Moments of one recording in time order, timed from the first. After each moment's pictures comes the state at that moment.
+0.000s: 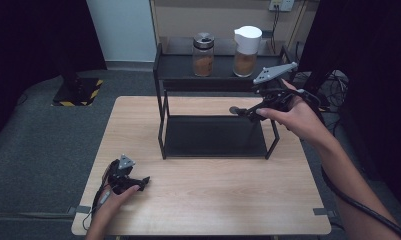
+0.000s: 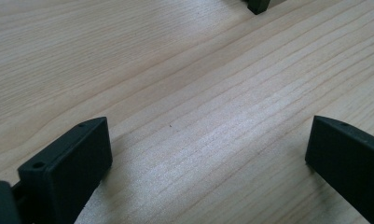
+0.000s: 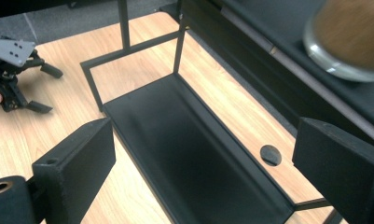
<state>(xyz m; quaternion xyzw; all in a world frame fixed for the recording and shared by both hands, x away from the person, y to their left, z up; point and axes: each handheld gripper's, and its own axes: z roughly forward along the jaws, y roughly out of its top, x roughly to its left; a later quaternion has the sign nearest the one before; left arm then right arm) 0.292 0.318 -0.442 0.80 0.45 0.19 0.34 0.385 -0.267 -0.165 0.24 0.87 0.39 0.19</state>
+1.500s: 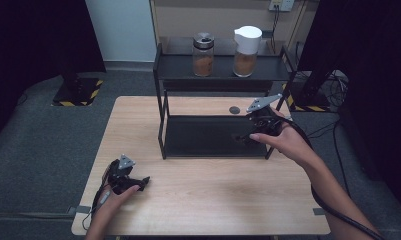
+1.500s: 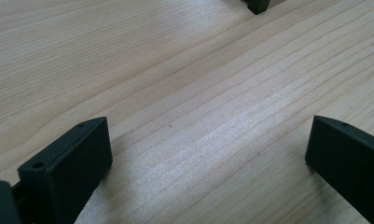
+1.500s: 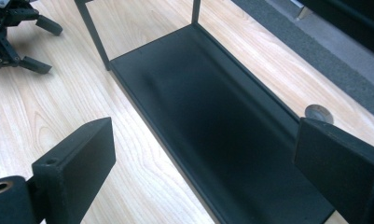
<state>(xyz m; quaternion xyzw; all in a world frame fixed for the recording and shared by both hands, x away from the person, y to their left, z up) 0.292 0.318 -0.442 0.80 0.45 0.19 0.34 0.394 -0.269 -0.245 0.26 0.88 0.37 0.14</state>
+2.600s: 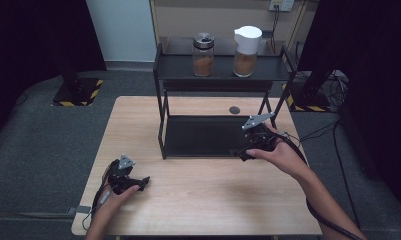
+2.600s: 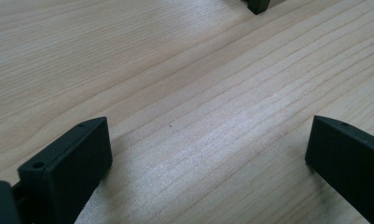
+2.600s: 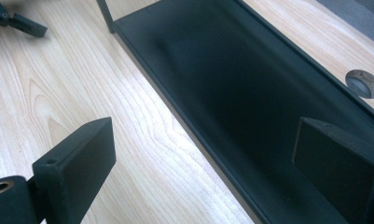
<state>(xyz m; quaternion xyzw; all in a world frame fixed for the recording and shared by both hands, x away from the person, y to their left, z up) 0.292 0.318 -0.442 0.80 0.45 0.19 0.34 0.391 -0.265 -0.294 0.27 0.89 0.35 0.12</state>
